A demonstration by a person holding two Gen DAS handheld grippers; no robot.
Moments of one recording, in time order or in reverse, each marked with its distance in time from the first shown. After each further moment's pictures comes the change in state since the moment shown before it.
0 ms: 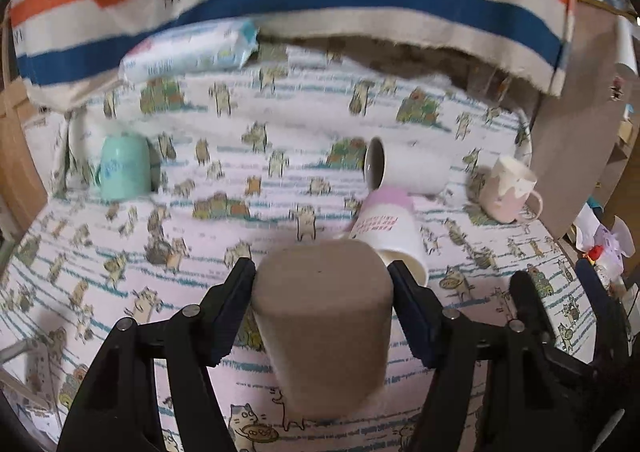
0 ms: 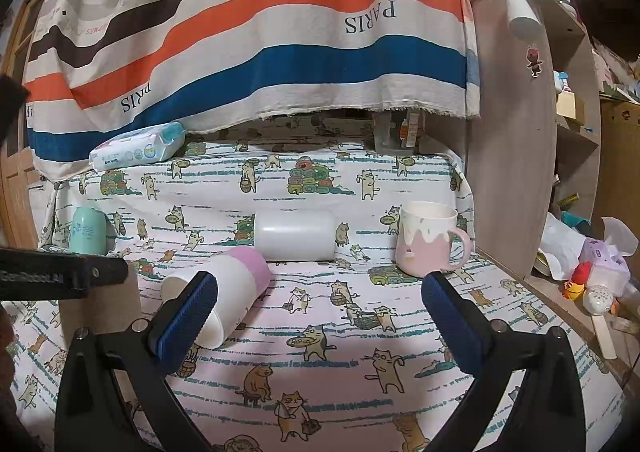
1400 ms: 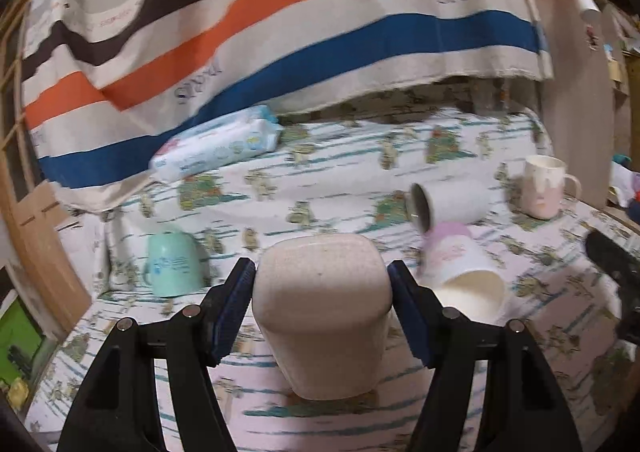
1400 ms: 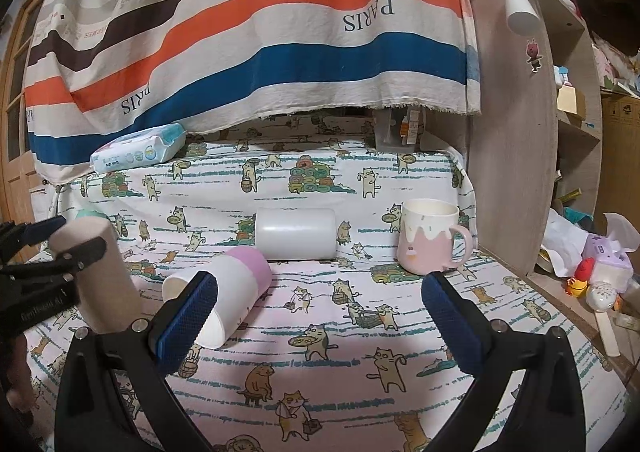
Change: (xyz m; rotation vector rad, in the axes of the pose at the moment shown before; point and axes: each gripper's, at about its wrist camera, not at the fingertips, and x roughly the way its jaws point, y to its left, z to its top) left arm -0.001 0.030 -0.014 0.237 -0.309 0.159; right arm 0.001 -0.004 0.000 0.011 0.003 0.004
